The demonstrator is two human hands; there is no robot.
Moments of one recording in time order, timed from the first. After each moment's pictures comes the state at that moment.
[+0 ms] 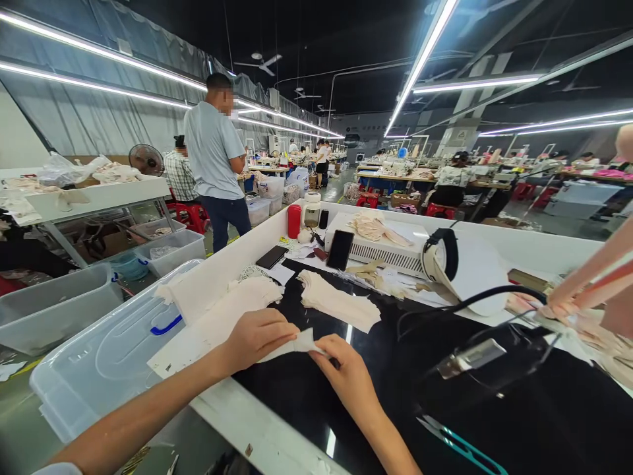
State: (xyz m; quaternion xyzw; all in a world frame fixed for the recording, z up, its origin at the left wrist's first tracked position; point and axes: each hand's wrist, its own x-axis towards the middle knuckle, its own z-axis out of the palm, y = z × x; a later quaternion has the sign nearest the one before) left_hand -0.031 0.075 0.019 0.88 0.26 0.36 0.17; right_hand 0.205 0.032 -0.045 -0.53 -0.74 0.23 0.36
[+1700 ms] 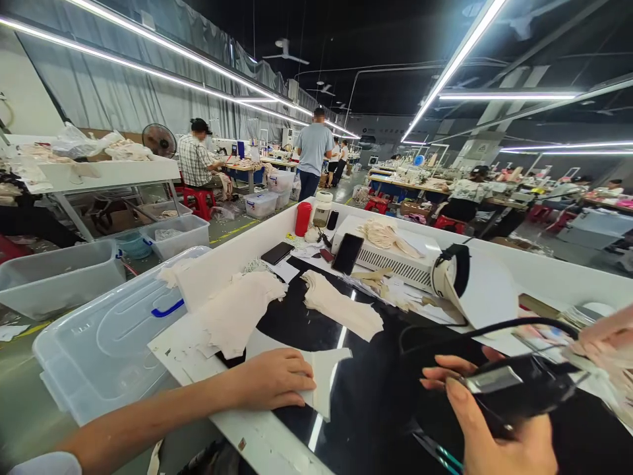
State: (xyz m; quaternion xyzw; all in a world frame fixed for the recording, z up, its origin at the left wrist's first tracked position) left_hand -0.009 0.063 -0.058 0.97 0.11 0.20 0.05; right_hand 0.288 -0.022 0.025 -0.56 -0.37 0.10 0.74
